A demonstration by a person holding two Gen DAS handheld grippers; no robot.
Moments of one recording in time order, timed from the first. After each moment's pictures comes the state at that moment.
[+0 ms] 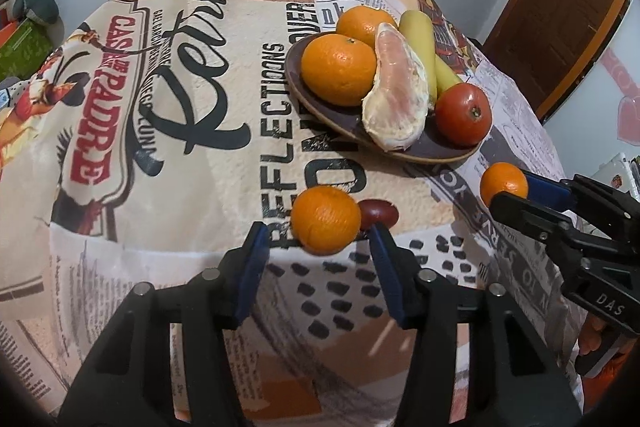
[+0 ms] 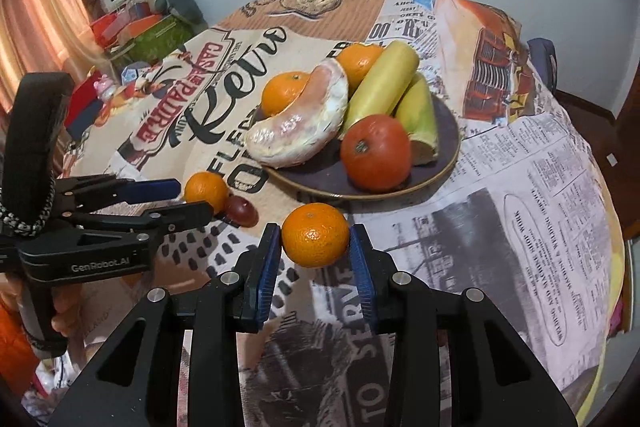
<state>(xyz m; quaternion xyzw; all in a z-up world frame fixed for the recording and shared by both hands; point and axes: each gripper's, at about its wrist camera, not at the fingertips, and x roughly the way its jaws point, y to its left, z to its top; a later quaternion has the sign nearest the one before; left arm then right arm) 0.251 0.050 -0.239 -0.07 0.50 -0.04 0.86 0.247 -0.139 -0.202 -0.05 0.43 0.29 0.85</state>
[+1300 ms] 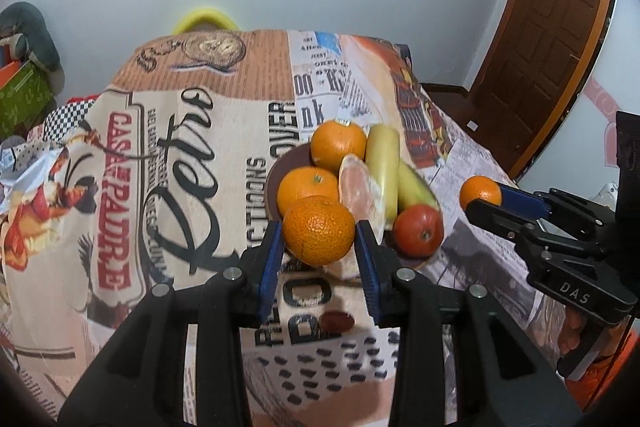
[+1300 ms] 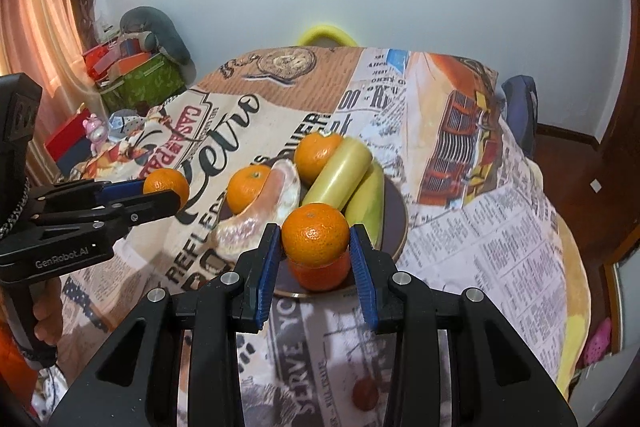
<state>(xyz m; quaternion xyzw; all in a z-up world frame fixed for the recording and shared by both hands) 0.278 0.041 -0.162 -0.06 0.40 -0.05 0.91 0.285 -0.151 -0.153 -0.05 0.36 0.27 0.89</state>
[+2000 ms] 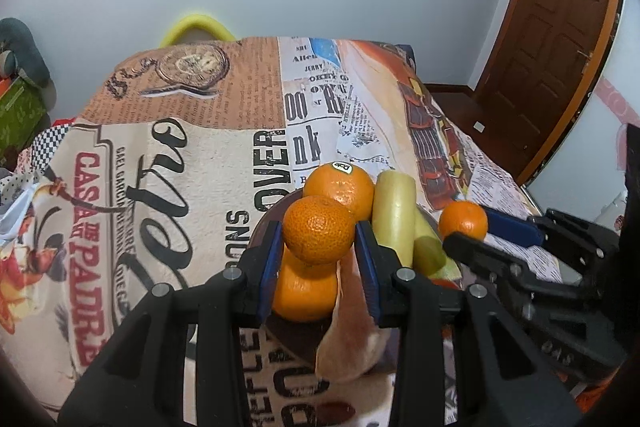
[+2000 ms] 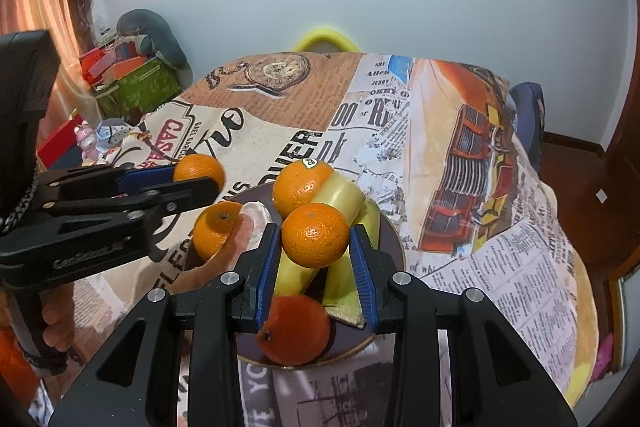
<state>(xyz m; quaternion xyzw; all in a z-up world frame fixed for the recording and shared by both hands) 0.360 0.029 -0.176 -0.05 0.40 -0.05 0.91 0.334 -0.137 -0.168 -0.05 0.36 0.28 0.89</state>
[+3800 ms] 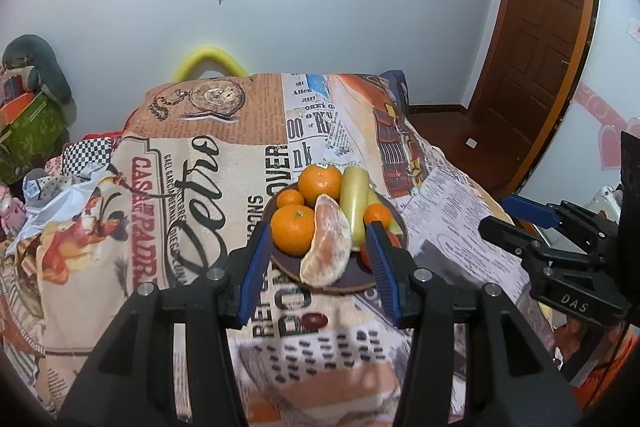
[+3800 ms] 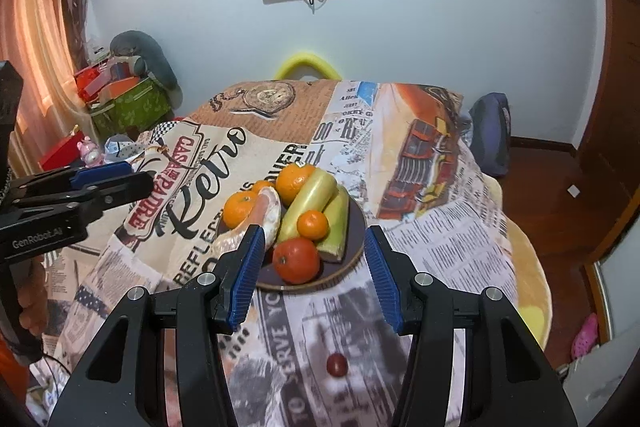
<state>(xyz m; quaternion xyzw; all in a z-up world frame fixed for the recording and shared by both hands) 0.233 0.019 -0.099 -0.04 0.36 -0.04 0.93 0.245 -0.191 -0.108 -0.04 0.33 0.24 0.91</state>
